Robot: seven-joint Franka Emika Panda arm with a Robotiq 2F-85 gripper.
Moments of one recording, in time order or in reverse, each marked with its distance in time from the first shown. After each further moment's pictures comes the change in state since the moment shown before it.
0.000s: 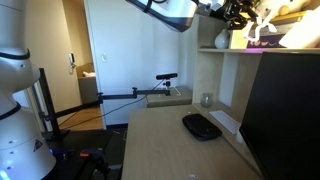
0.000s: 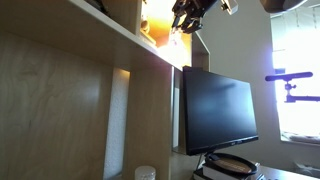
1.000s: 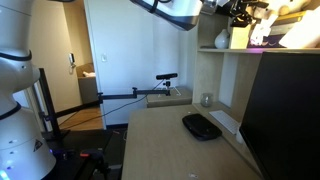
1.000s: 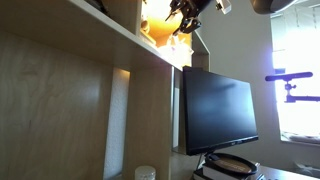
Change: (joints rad) arm 0.004 0.057 -0.006 0.098 0.003 -0.025 -0.044
